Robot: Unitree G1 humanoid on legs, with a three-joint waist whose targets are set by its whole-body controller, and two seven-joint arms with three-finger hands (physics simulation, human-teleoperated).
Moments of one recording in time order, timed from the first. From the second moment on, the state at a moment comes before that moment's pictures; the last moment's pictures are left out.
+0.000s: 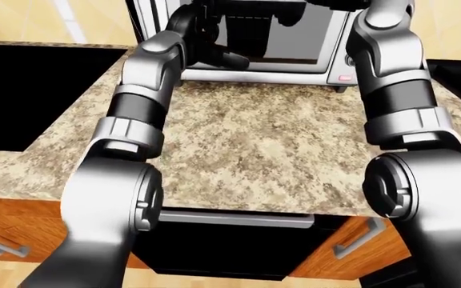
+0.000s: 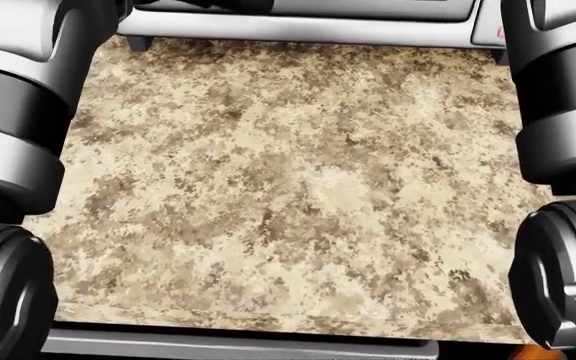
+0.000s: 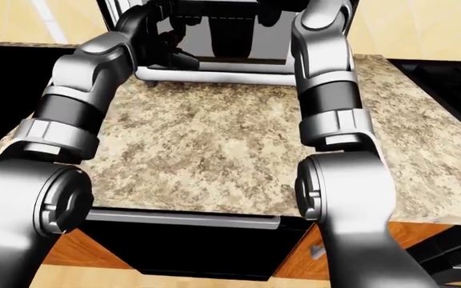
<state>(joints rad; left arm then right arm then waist) -1.50 0.23 0.08 1.07 -0.08 0.35 -0.28 -1.48 -0.34 -0.13 0.94 -0.09 0.19 -0.51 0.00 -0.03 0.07</state>
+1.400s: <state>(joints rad) -1.67 0.23 0.18 1.40 0.09 0.23 -0.21 -1.46 -0.37 -0.14 0.93 -0.06 0.23 -0.54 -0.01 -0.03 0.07</state>
